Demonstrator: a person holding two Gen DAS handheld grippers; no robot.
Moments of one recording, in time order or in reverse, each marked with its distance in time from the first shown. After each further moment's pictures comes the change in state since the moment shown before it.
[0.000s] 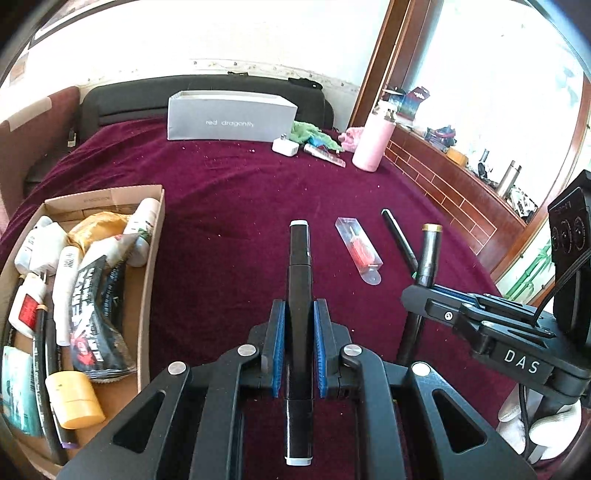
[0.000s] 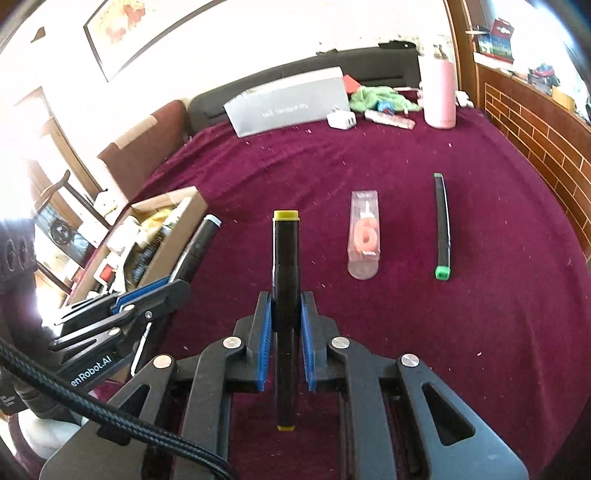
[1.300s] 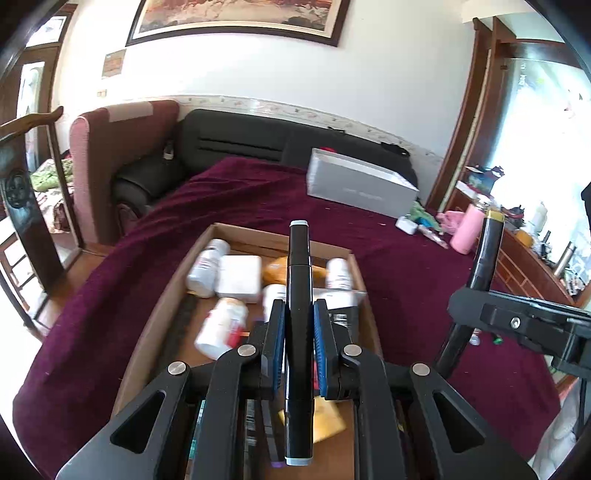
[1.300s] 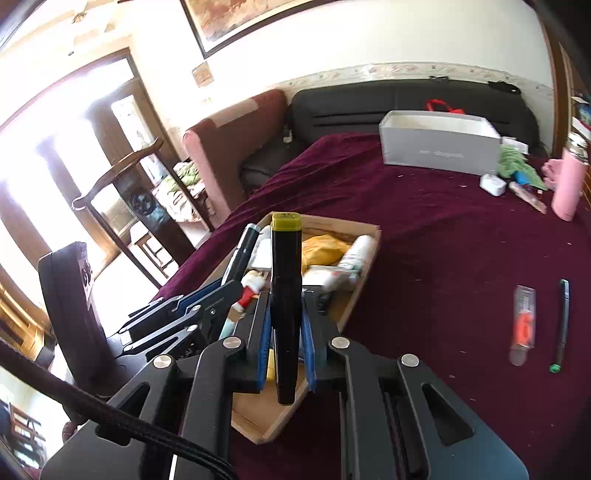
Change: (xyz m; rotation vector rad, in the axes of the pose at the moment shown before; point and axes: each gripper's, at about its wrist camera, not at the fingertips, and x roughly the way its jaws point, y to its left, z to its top) left arm -0.088 0.150 -0.011 -0.193 -0.227 0.262; right arm 0.018 0.171 0.039 -0.245 0.017 0.263
